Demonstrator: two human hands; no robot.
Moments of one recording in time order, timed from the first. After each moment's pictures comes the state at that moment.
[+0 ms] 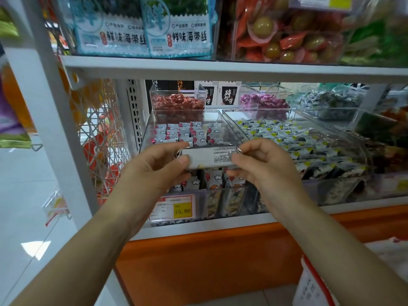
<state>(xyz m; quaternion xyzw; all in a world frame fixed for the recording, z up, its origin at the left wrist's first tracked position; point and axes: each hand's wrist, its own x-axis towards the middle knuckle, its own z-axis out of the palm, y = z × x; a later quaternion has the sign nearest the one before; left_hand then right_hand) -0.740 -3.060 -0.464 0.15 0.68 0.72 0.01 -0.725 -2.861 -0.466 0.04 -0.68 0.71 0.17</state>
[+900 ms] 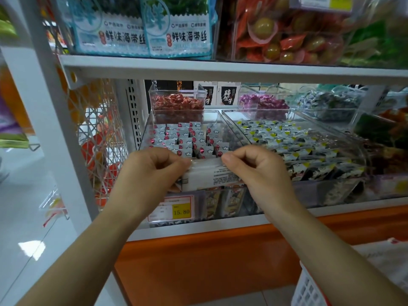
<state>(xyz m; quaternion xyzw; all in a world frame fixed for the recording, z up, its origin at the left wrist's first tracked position) -0.740 -3.054 -0.457 0.14 0.81 0.56 -0.12 -0.723 -2.870 -0.469 0.10 -0.79 0.55 0.23</state>
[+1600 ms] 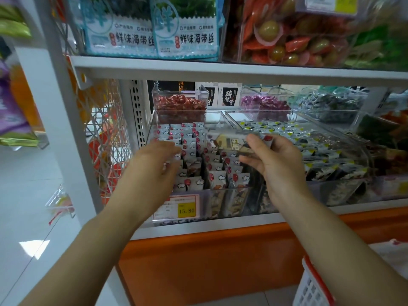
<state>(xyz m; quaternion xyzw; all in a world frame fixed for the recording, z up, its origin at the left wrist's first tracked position) -0.751 -3.067 -0.464 0.20 0.90 0.31 -0.23 -0.744 -2.857 -0.465 -0.01 -0.63 0.73 0.26</state>
